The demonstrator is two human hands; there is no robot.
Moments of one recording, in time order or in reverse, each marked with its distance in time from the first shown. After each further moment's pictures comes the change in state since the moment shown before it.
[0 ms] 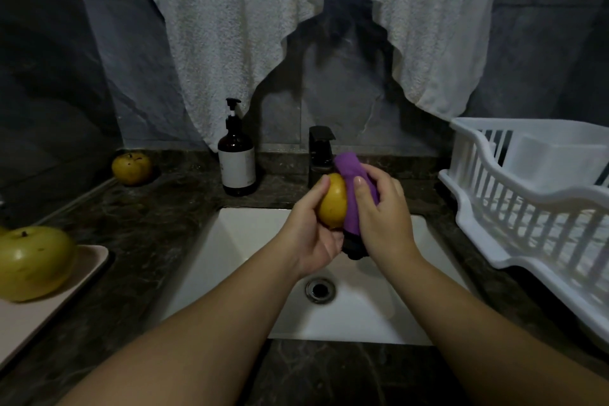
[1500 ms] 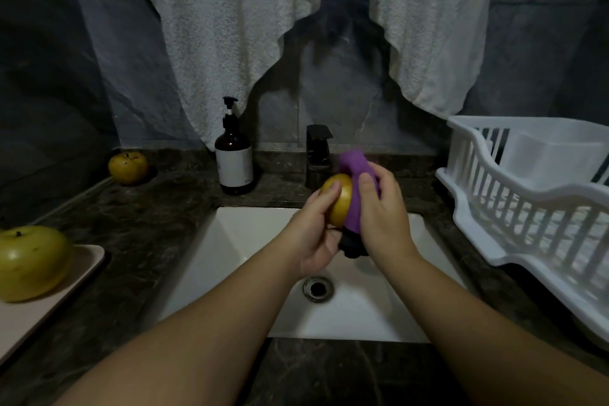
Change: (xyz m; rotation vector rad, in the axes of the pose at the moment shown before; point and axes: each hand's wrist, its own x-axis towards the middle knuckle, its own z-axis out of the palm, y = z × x) left_hand -0.001 -0.007 0.007 0.073 0.038 0.103; right_hand -0.002 -0.002 0.001 0.117 0.013 0.038
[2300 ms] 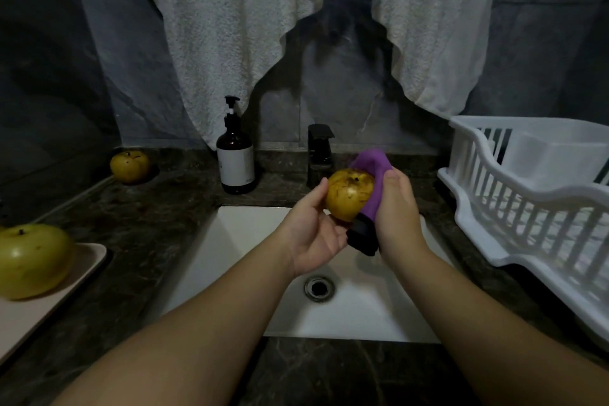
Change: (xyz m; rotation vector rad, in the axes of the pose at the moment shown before) left_hand 0.001 0.008 -0.008 -0.076 -0.119 -0.175; right_hand 0.011 0.005 -0.003 0.219 0.078 0.236
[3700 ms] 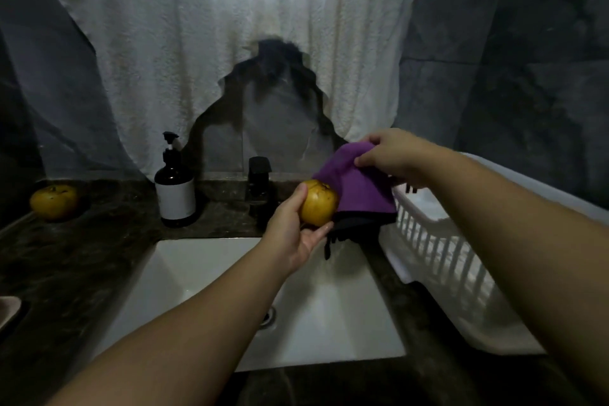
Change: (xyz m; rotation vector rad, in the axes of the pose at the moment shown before) left_hand 0.042 -0.009 0.086 -0.084 0.205 0.160; right_hand 0.078 -0.182 -0.090 -0.872 -0.295 0.082
